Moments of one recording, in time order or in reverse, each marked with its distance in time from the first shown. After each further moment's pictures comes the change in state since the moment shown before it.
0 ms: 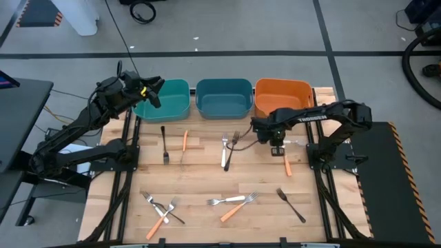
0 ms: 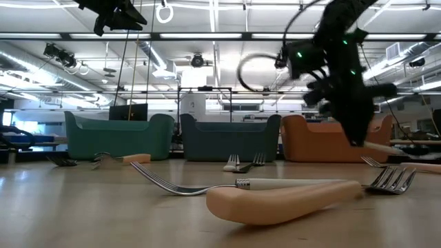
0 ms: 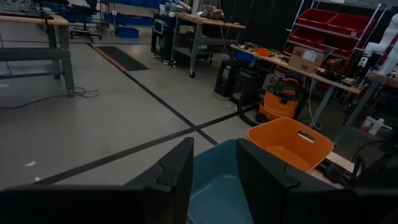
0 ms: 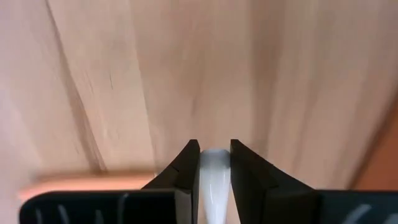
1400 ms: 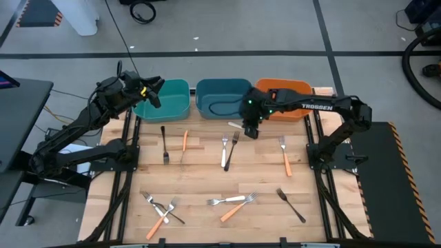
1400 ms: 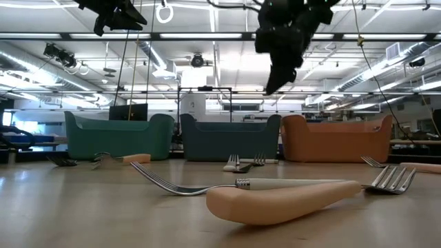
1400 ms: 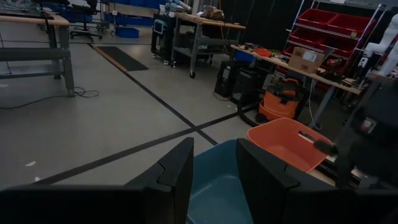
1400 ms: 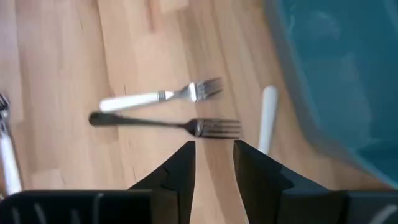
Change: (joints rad) left arm 0.000 0.000 0.000 0.001 0.000 -0.001; right arm -0.096 -0.002 0.295 0.283 -0.206 0.139
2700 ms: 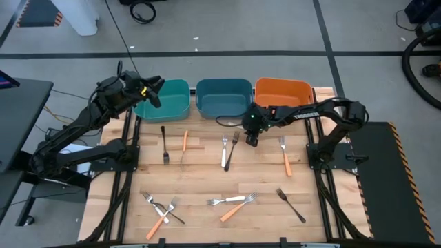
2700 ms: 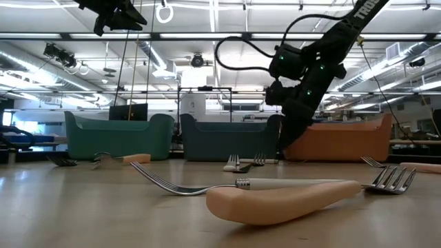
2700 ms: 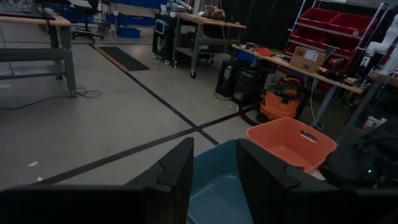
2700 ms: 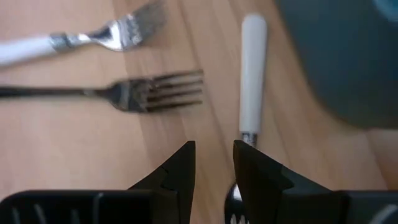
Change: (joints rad) left arm 0.000 0.004 0.001 -0.001 0.000 0.001; right arm -0.050 0.084 -0.425 0.532 0.125 -0.013
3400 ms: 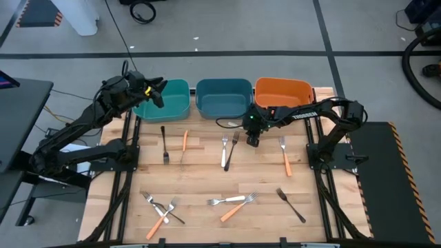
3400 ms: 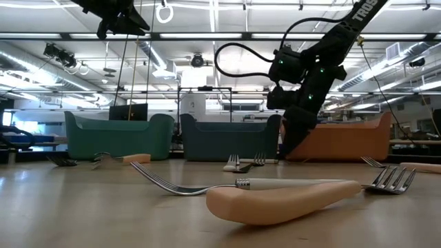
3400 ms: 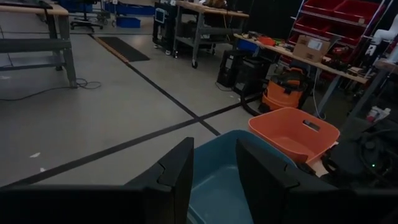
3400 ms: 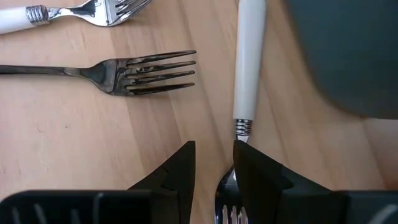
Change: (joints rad) left arm 0.000 0.036 0.000 -0.006 0.000 0.003; right arm -0.001 0.015 0.000 -0.023 0.026 -0.034
